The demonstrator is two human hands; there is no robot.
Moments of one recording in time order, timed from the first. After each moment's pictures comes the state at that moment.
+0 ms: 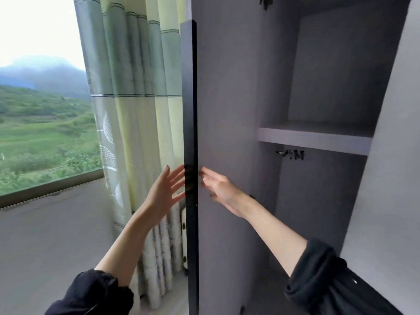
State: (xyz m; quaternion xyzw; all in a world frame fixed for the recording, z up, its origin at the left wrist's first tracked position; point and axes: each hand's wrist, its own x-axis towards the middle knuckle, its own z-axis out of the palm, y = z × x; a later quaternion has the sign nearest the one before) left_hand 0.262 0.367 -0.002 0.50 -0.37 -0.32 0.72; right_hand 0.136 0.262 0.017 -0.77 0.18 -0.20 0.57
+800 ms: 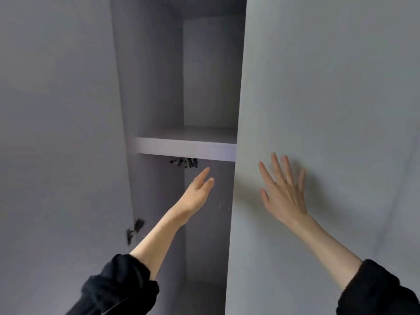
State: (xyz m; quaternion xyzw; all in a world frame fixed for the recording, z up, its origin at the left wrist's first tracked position) left_hand 0.029 0.059 0.007 0.54 -0.59 -0.31 0.51; right_hand -0.186 -0.014 -0.003 -0.78 0.51 -0.27 -0.23
